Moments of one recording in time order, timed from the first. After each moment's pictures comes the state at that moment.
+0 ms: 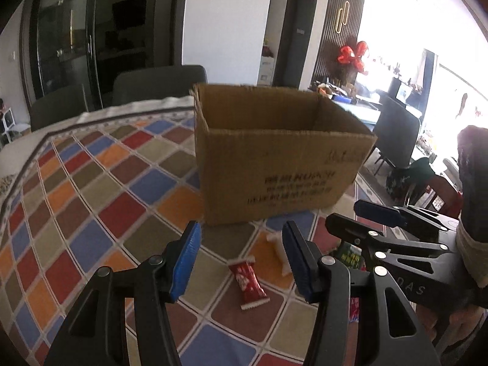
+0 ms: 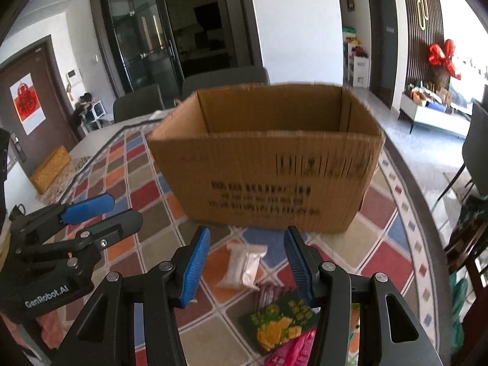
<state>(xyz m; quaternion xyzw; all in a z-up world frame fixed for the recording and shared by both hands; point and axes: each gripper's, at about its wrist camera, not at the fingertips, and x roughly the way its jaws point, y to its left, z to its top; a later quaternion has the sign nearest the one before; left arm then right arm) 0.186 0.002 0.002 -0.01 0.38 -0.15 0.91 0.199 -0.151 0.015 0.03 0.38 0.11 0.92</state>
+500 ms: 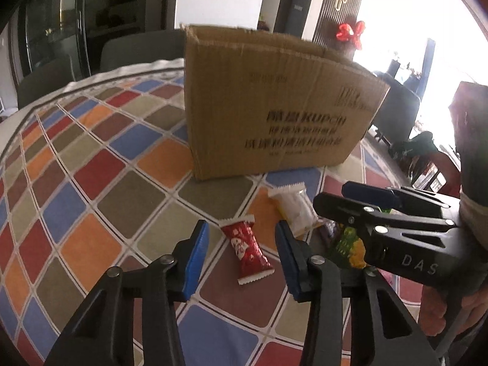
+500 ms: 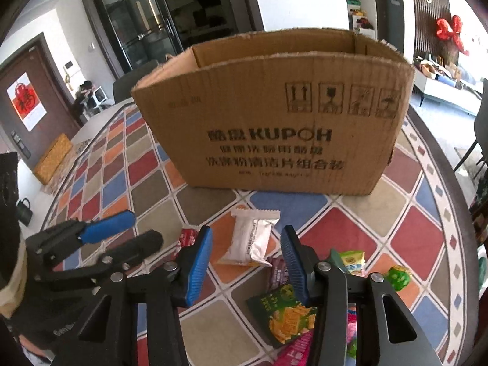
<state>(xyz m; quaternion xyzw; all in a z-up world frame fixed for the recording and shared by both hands) 0.190 -0.004 -0.055 0.00 0.43 -0.17 0.88 0.205 -0.148 -0.033 0.05 0.44 0.12 0.89</state>
